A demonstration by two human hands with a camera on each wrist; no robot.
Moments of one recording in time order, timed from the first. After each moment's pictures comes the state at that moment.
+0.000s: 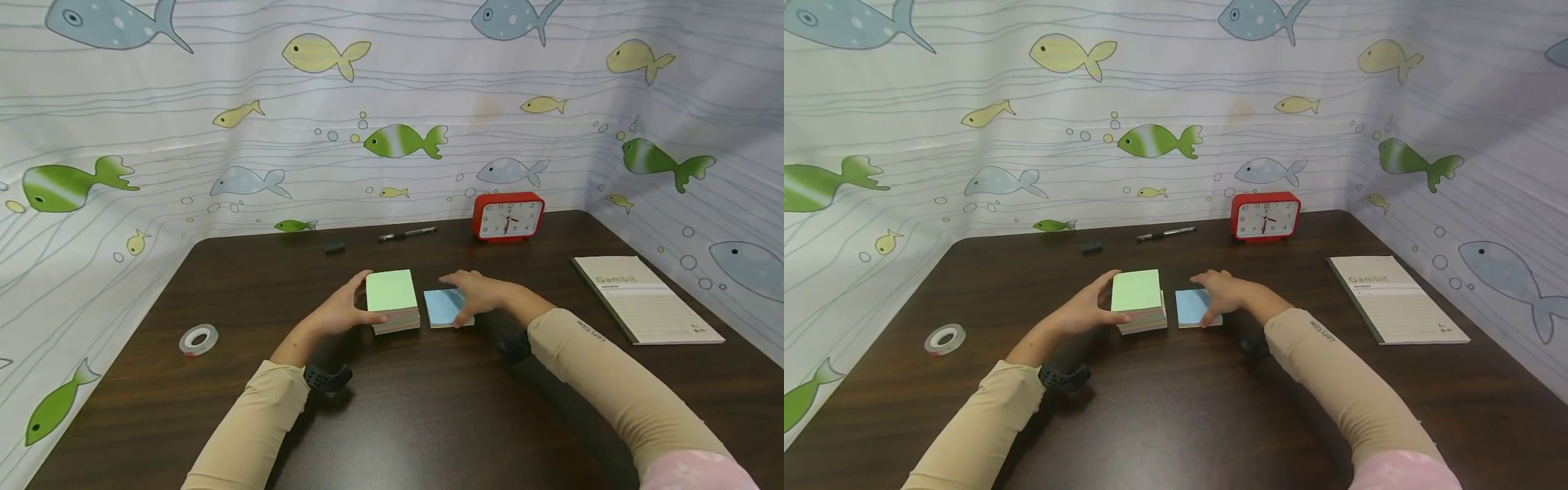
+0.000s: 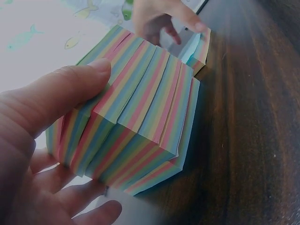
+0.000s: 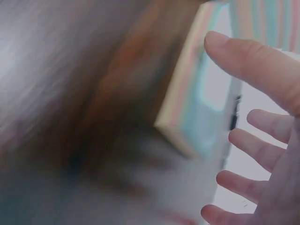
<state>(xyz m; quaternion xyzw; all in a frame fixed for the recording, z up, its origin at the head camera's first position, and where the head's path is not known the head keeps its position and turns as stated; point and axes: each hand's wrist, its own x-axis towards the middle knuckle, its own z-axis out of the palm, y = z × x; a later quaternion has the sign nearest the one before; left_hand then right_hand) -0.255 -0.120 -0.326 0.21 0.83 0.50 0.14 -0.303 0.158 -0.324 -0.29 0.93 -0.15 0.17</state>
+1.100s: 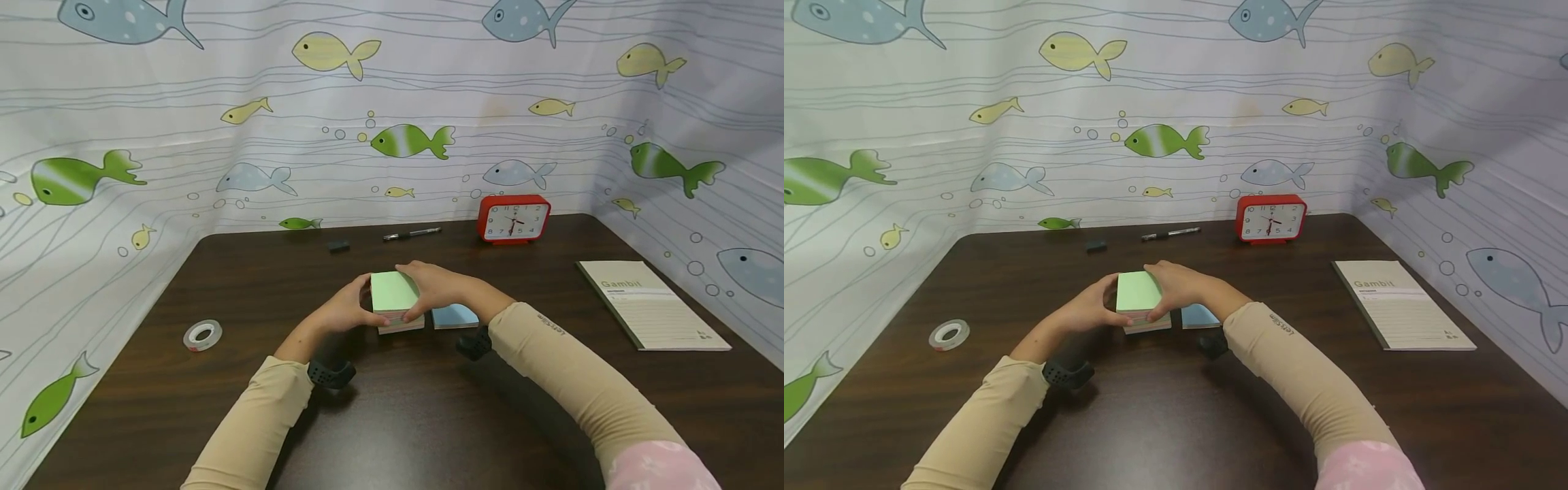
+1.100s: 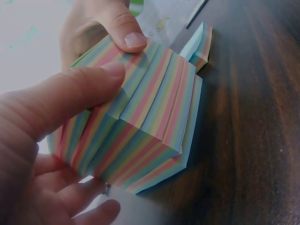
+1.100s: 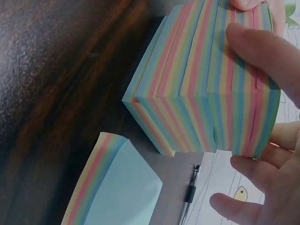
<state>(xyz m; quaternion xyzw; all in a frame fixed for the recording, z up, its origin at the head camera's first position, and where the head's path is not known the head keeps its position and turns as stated) -0.272 -0.125 -0.344 0.24 0.82 0.50 0.13 -0.296 0.078 -0.301 -0.35 0.92 -0.15 0.11</state>
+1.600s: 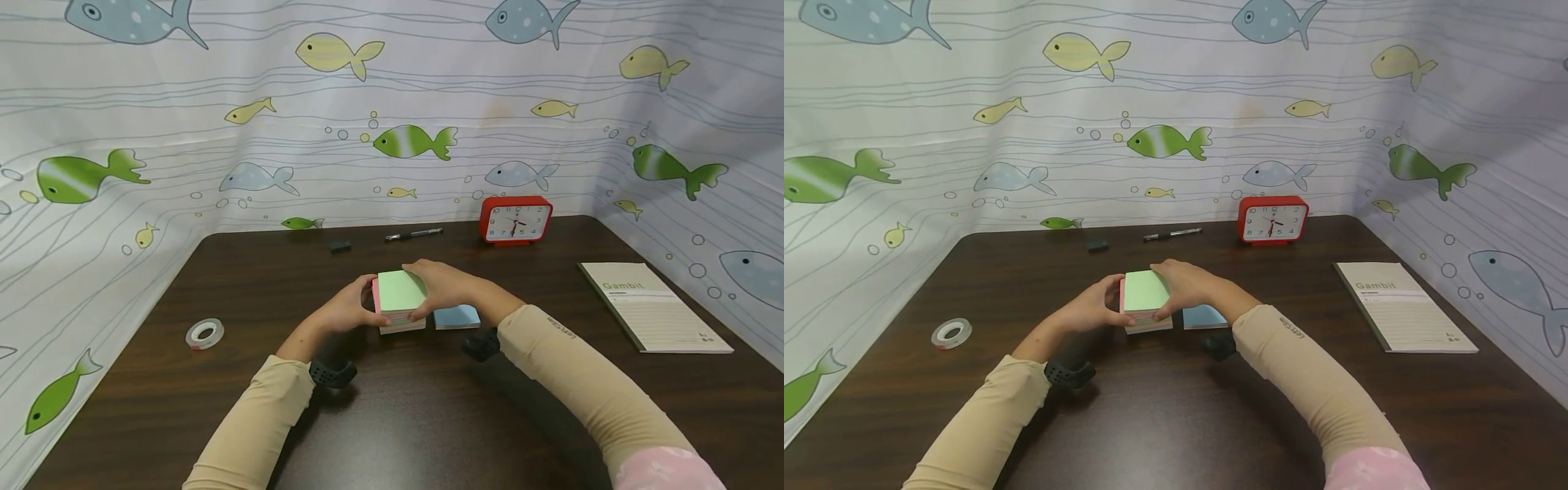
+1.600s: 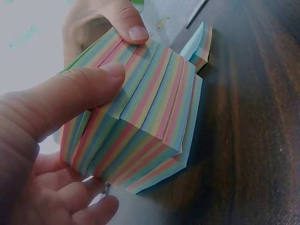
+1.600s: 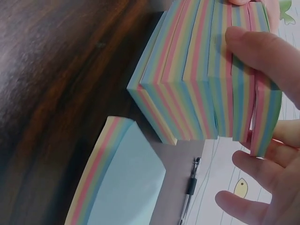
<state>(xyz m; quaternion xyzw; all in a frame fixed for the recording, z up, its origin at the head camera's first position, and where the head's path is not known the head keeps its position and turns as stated) -0.251 -0.121 -0.317 0.21 0.83 0.50 0.14 -0.292 0.085 -0.299 -0.36 0.92 -0.15 0.08</state>
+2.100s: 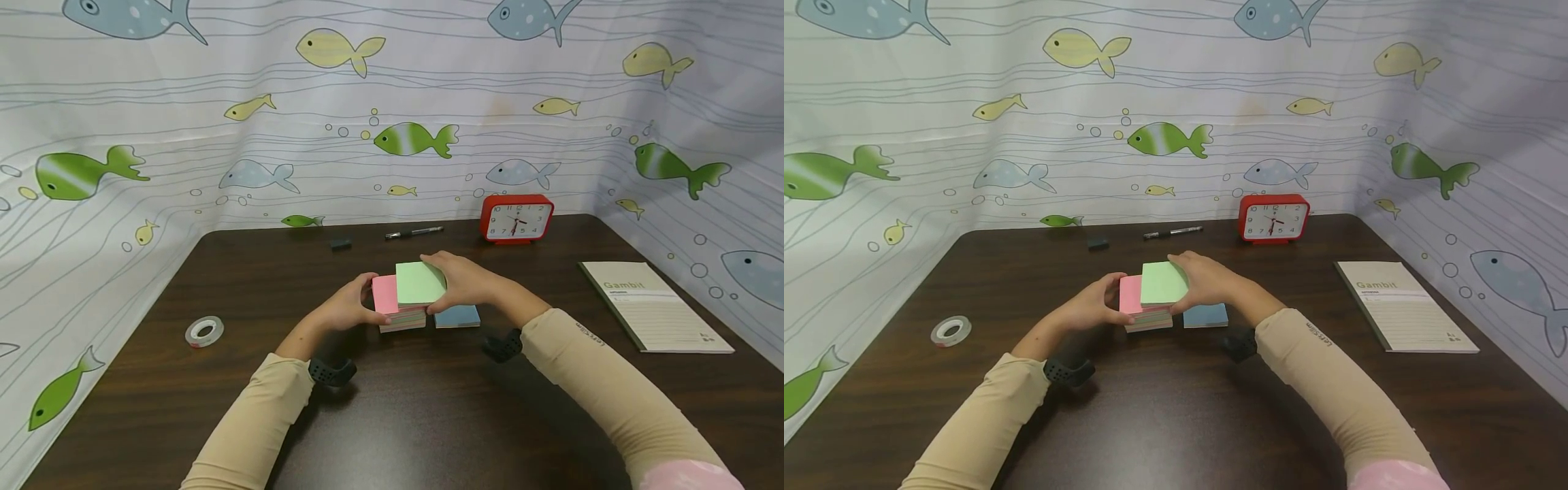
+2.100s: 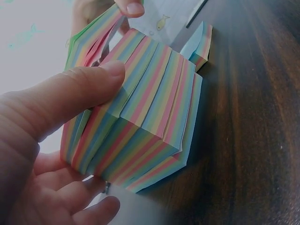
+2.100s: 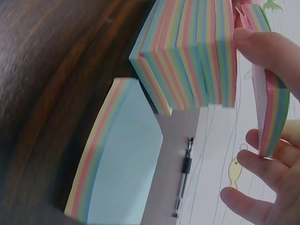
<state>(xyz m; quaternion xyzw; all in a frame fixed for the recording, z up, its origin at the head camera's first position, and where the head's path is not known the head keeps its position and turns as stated) -0.271 -0.125 -0.342 0.18 0.85 0.47 0.12 -0.288 0.113 -0.295 -0.33 0.93 -0.18 0.04</state>
